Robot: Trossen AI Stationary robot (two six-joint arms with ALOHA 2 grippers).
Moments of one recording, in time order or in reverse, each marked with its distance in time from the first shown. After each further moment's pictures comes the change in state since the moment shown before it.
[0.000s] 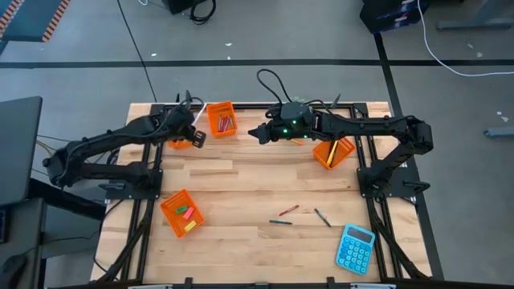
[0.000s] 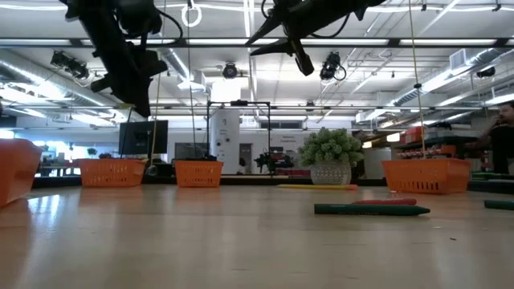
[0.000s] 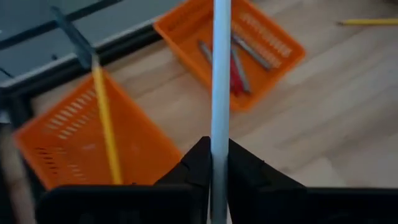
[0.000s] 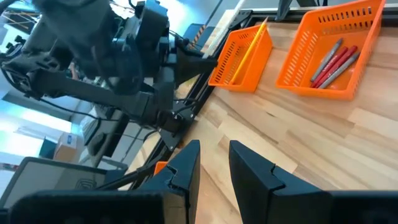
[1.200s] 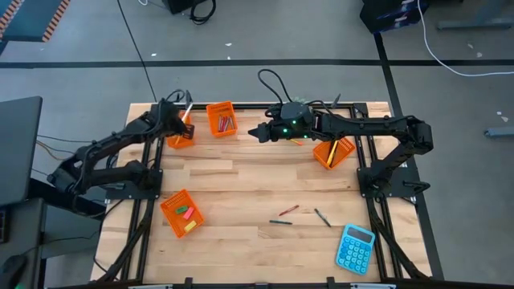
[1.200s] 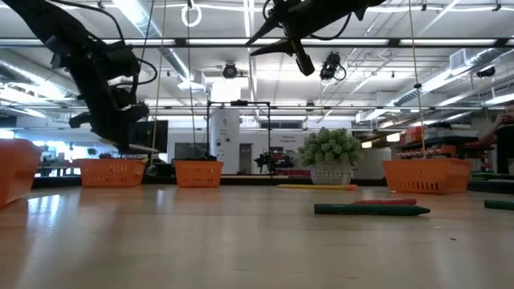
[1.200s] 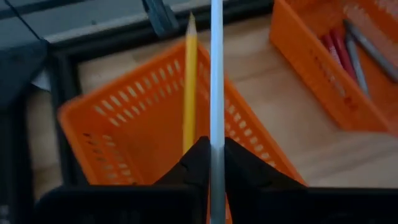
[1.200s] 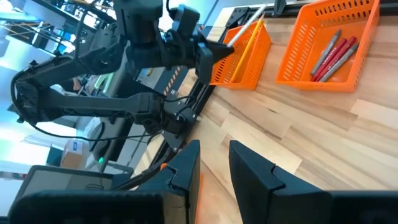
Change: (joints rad) left arm 0.415 0.001 -0.284 0.320 0.144 0.194; right arm 0.000 0.000 0.000 -0.002 0.002 0.056
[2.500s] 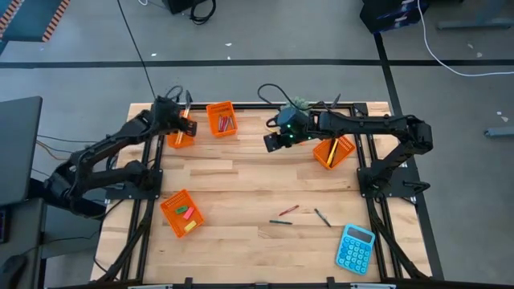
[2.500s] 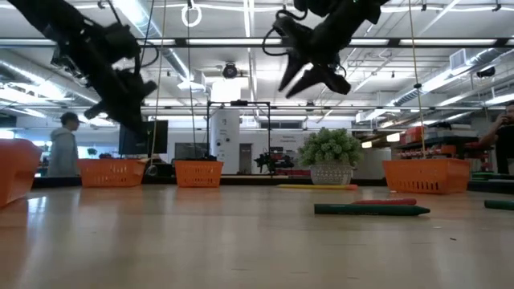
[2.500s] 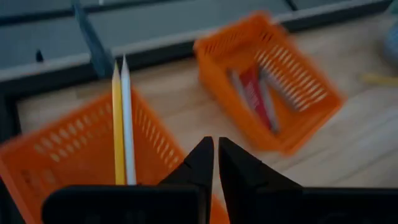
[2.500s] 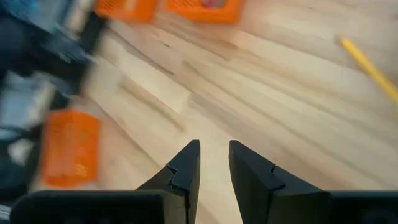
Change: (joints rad) left arm -0.043 -0.073 0.058 0.018 0.128 -0.053; right arm -0.033 0.000 0.000 -0.431 0.005 -0.084
